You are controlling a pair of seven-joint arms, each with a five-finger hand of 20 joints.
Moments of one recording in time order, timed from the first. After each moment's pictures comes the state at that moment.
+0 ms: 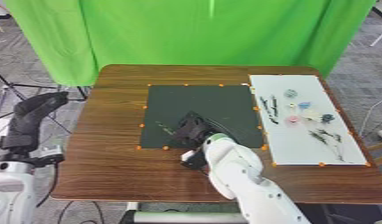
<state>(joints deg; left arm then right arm) 124.3 -48.4 -104.6 -111.6 62.7 16.7 16.4 -83.1 -75.9 52.7 -103.3 -108.7 -3.1 33.7</state>
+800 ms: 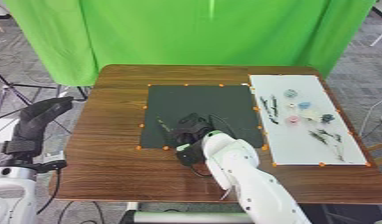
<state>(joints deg) 127.0 -48.6 -105.2 -113.4 62.7 15.8 15.8 -80.7 -77.7 53.4 -100.3 -91.2 4.7 39.8</state>
